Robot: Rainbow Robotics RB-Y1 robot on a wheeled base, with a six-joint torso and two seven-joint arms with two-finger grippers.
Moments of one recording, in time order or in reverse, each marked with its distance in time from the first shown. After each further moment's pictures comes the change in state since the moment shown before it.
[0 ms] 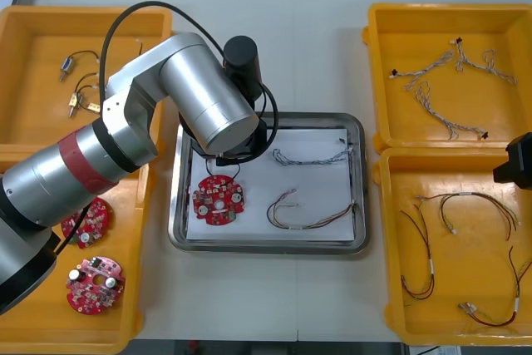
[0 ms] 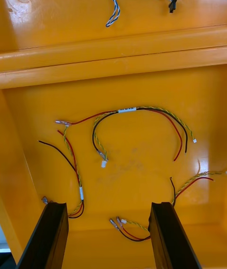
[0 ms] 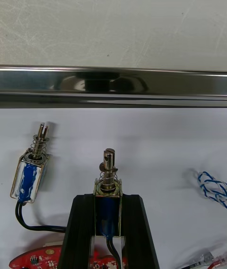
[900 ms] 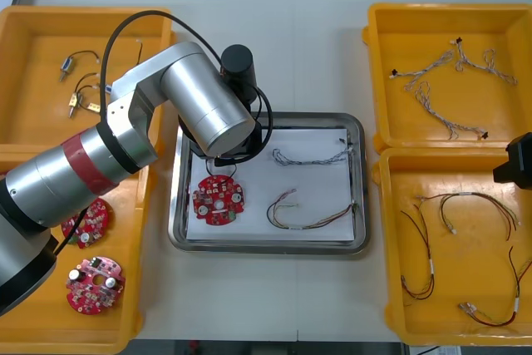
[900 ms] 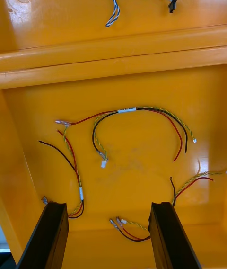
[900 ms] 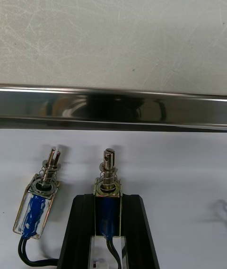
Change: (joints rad) right arm 0.000 0.000 0.000 0.000 0.000 0.000 0.000; left arm 0.001 0.000 -0.020 0.078 -0.018 -0.070 0.000
